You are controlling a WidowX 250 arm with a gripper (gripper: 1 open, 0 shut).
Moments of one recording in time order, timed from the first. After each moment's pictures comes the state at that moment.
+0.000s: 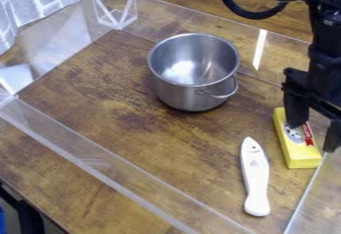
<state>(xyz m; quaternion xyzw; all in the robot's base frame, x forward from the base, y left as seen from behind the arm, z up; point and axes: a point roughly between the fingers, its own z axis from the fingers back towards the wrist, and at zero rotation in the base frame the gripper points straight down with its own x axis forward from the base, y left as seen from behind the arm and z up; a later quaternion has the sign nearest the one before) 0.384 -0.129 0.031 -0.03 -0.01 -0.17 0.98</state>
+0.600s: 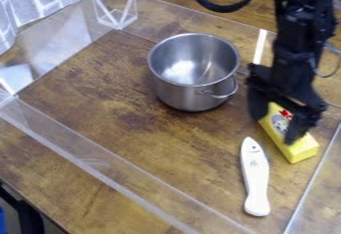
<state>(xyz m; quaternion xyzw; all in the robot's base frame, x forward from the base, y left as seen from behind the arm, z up) 0.363 -0.078 0.039 0.00 0.02 -0.11 0.99</state>
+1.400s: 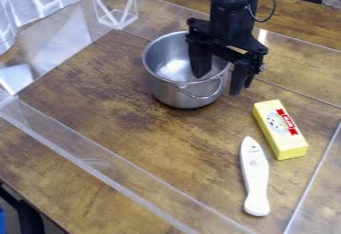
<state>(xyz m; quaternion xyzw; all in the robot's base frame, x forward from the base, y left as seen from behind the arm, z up) 0.361 -0.020 0.084 0.02 -0.01 -0.04 1.00</state>
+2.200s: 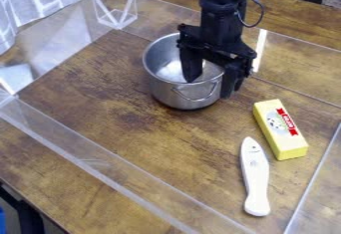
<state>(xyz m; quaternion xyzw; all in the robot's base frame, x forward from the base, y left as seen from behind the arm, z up) 0.357 -0.009 0.073 0.02 0.01 -0.02 1.00</state>
